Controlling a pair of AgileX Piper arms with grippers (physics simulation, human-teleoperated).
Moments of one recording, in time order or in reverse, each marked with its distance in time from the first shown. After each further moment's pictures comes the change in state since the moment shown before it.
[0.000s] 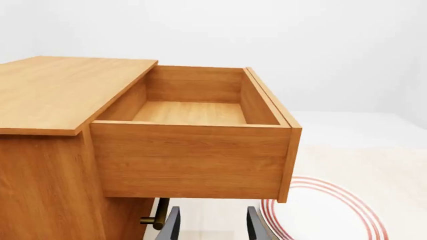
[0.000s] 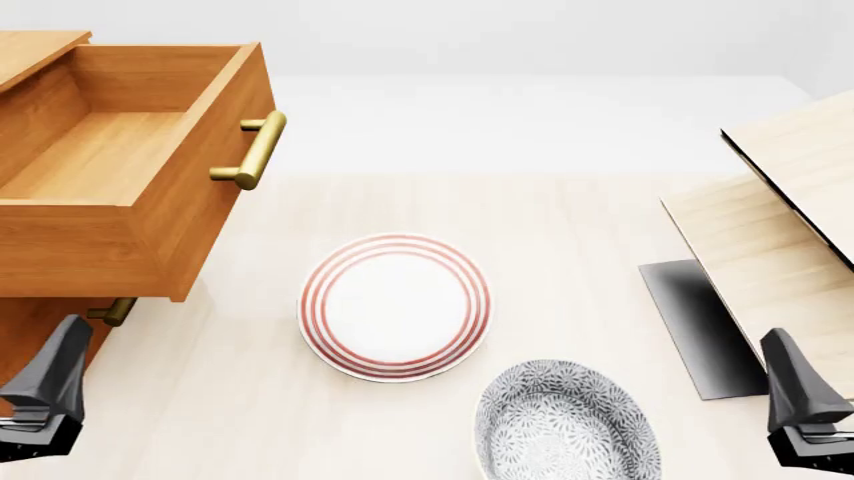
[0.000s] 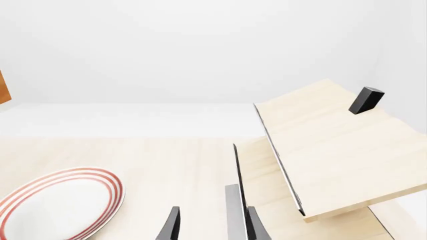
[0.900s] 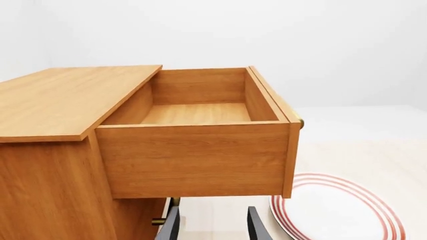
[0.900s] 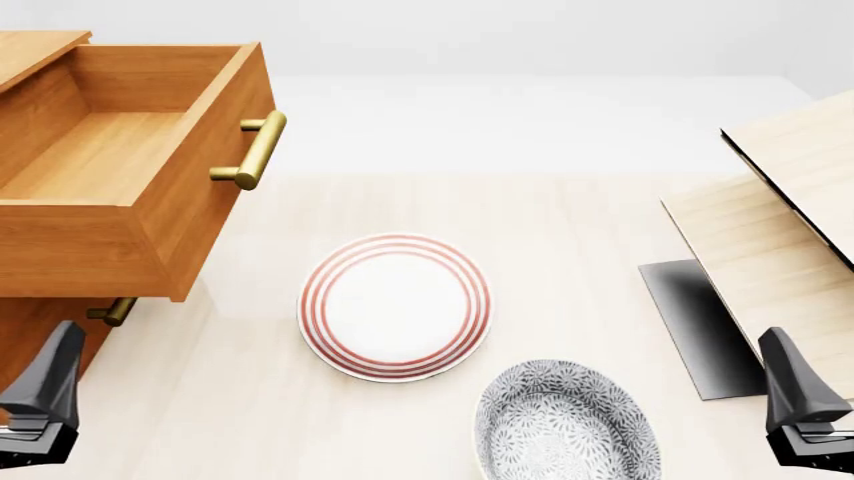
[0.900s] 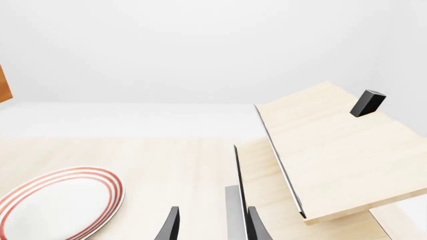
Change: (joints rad) left arm 0.018 -0.054 -0.006 0.053 0.069; right arm 0.006 0.009 -0.001 -0.012 -0.012
